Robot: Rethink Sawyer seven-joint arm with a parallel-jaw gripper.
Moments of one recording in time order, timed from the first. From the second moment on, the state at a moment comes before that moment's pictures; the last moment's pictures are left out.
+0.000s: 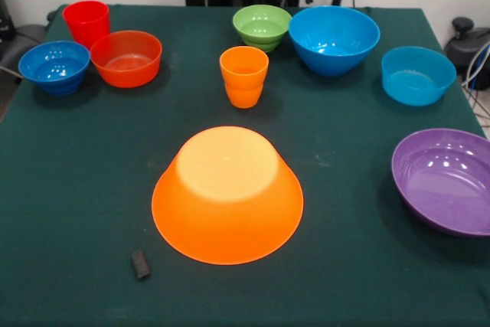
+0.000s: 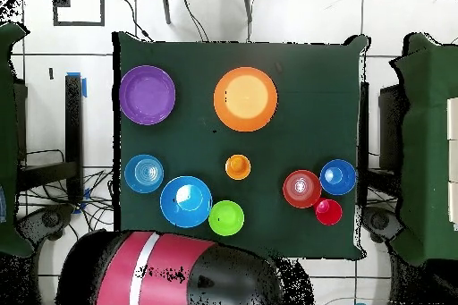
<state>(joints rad) -0.07 -0.30 -0.19 2.38 -0.30 -0.79 2.02</state>
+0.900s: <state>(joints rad) -0.07 -0.42 -0.18 2.34 -0.25 -0.79 2.02</state>
